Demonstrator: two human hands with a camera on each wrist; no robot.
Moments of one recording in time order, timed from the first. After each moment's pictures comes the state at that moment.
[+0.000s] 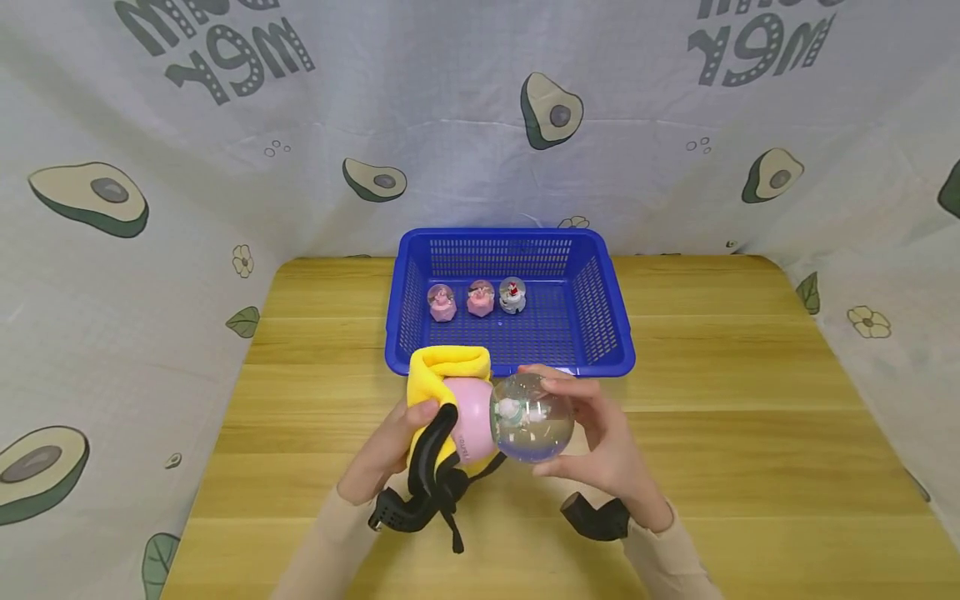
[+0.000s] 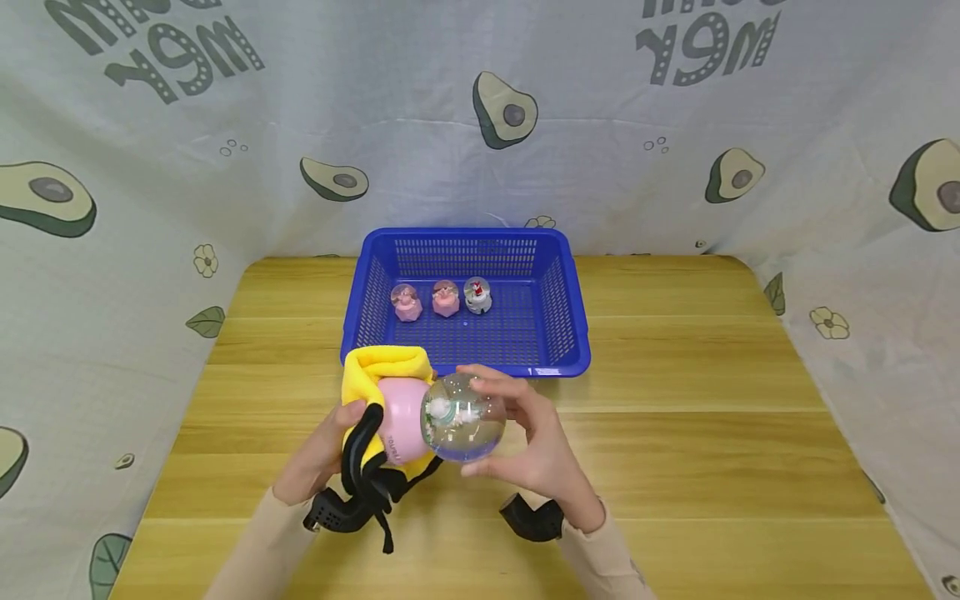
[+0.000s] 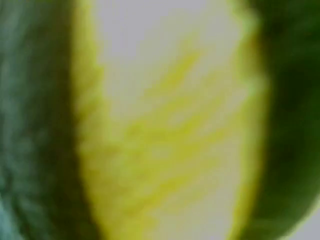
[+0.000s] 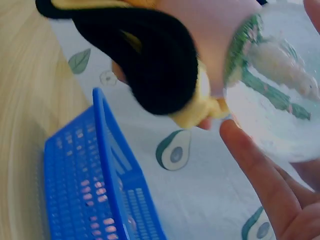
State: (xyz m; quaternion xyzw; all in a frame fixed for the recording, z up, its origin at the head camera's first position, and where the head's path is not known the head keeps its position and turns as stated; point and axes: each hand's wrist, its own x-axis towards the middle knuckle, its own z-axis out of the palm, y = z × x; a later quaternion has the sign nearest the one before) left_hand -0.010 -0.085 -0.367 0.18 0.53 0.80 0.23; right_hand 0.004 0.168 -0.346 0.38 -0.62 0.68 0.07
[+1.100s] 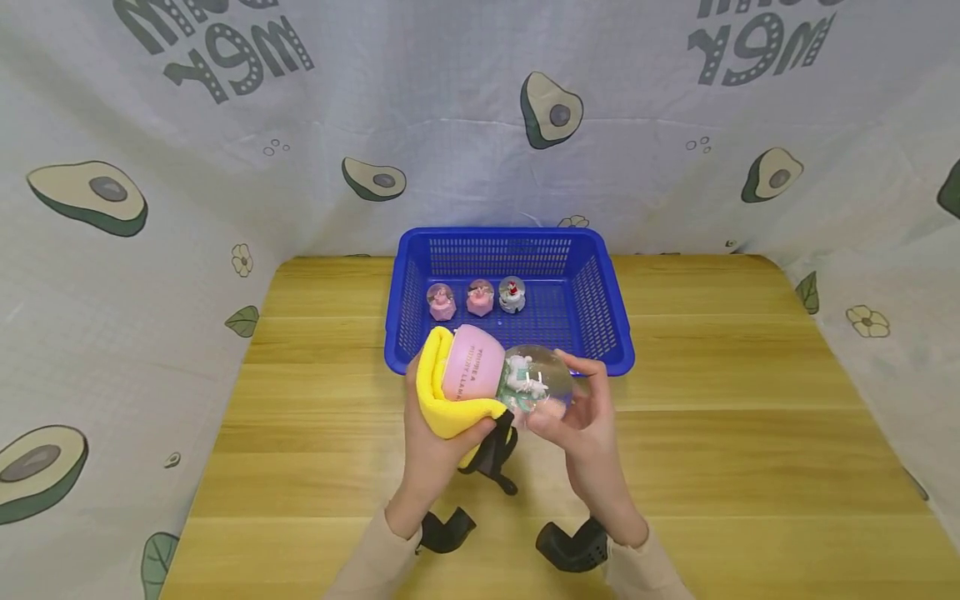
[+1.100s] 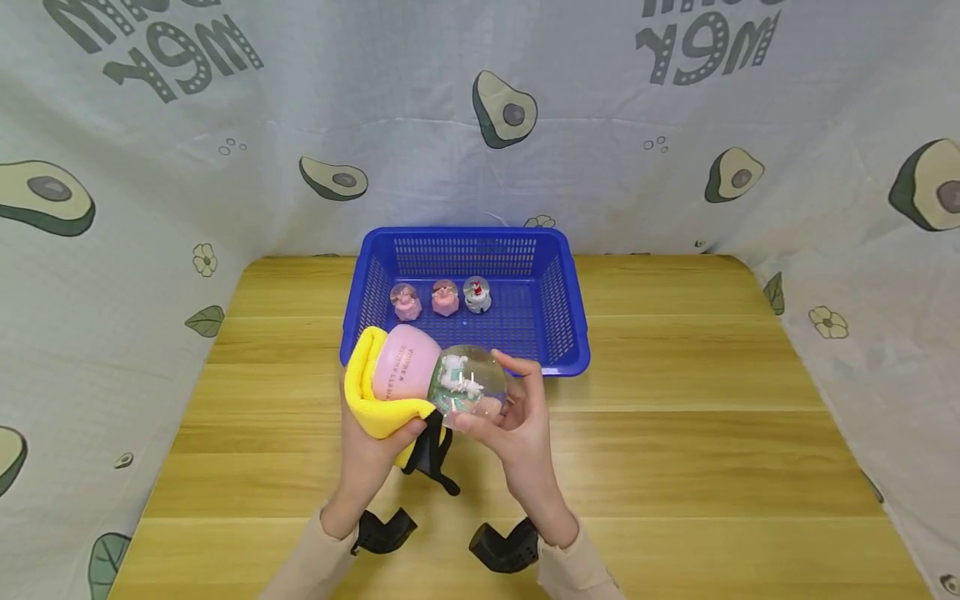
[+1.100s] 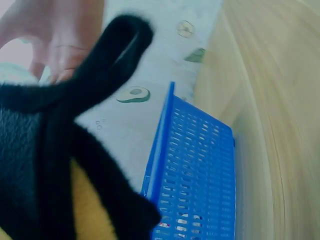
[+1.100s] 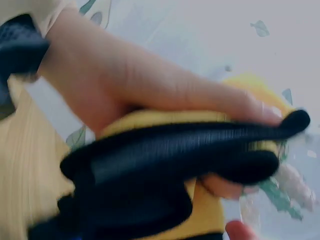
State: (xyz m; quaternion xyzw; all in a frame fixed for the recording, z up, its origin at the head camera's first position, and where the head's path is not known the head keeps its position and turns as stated) left_hand 0.011 -0.037 -0.366 0.14 0.66 0.72 -0.17; right_hand 0.021 0.136 -0.339 0.13 -0.55 0.82 0.07
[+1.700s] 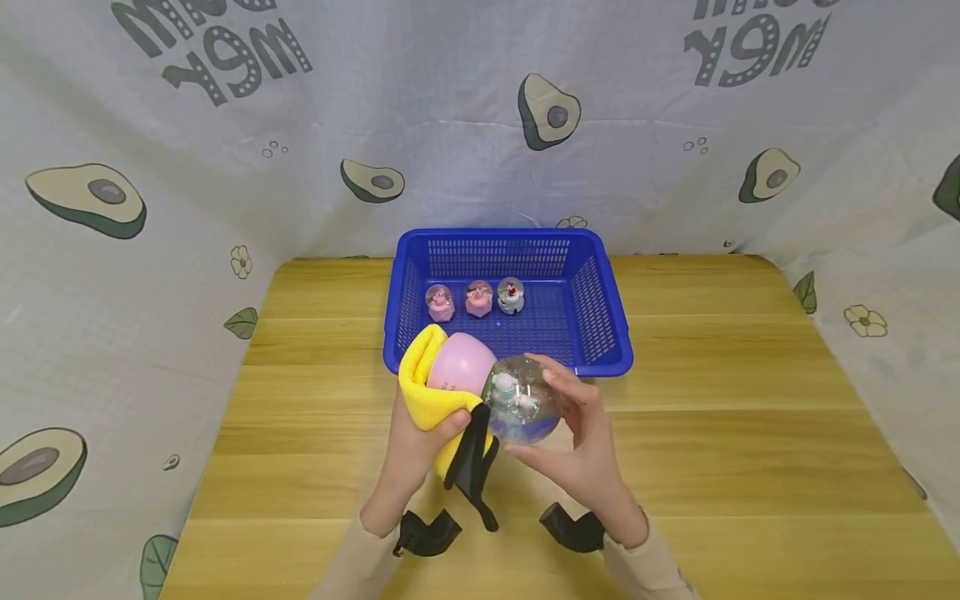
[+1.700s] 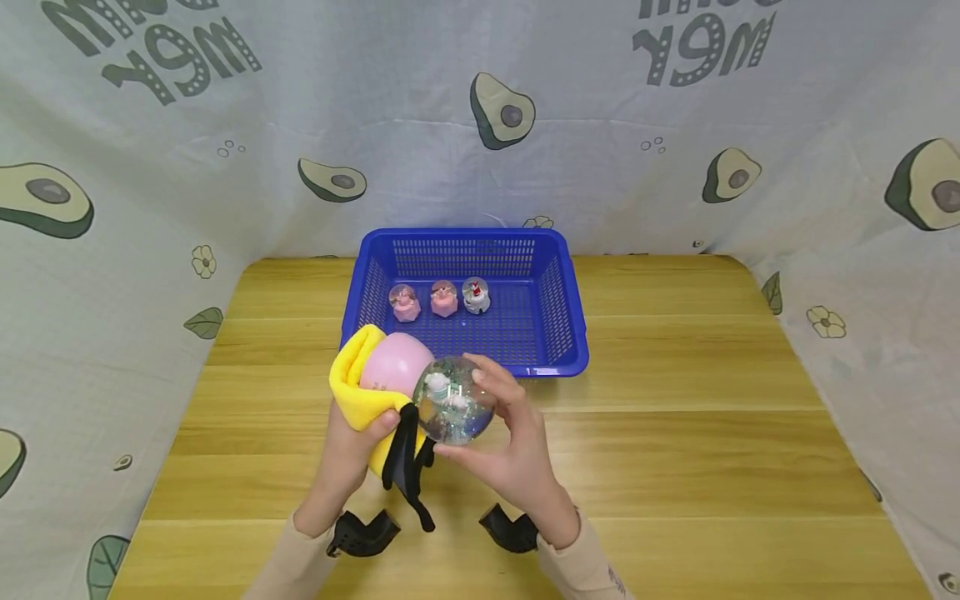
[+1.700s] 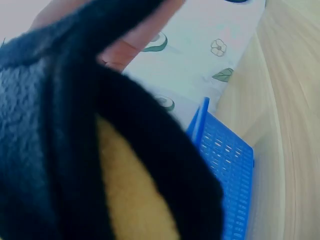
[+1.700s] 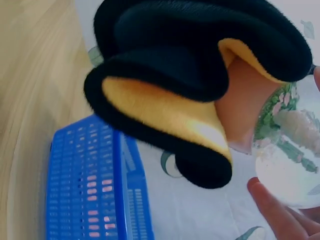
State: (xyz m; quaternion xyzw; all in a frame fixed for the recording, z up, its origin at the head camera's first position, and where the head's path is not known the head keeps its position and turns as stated) left_hand 0.009 -0.056 -0.364 0.10 0.63 0.77 -0.05; right_hand 0.014 0.142 -0.348 0.32 -0.68 0.63 0.21
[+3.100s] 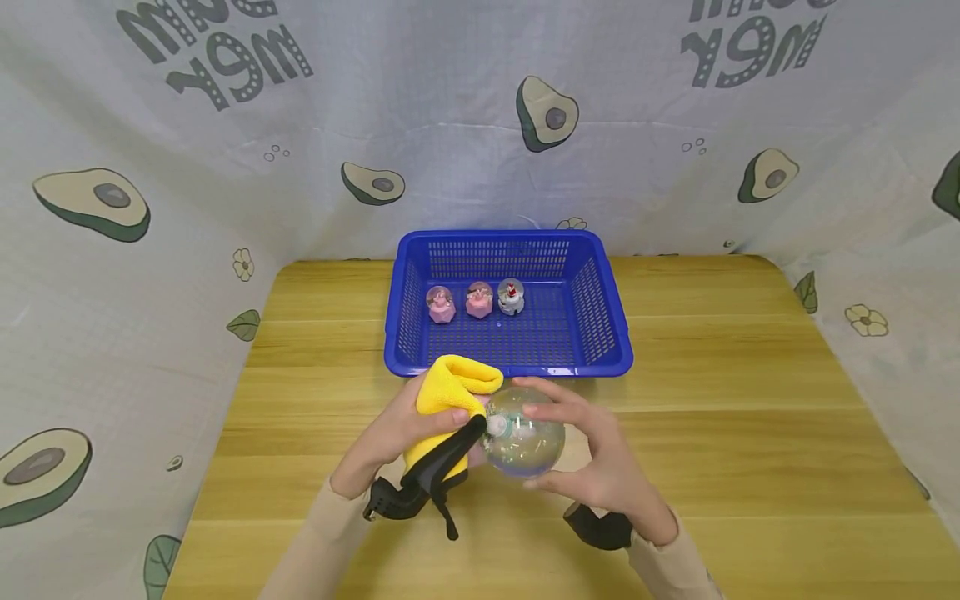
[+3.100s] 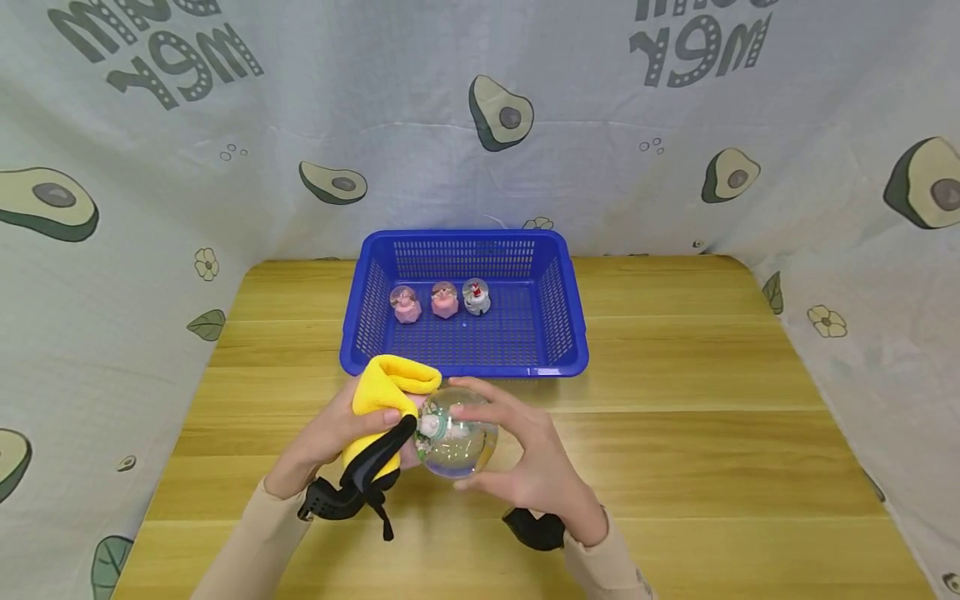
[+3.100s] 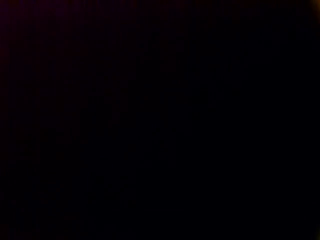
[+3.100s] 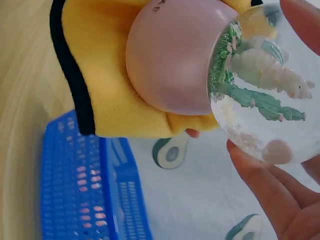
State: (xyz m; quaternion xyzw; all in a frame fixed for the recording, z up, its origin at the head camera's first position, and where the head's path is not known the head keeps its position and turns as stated) left_hand -0.024 -0.082 -0.346 0.30 0.59 0.73 0.21; right_hand 0.015 0.167 -0.343 0.41 -0.69 0.58 0.12
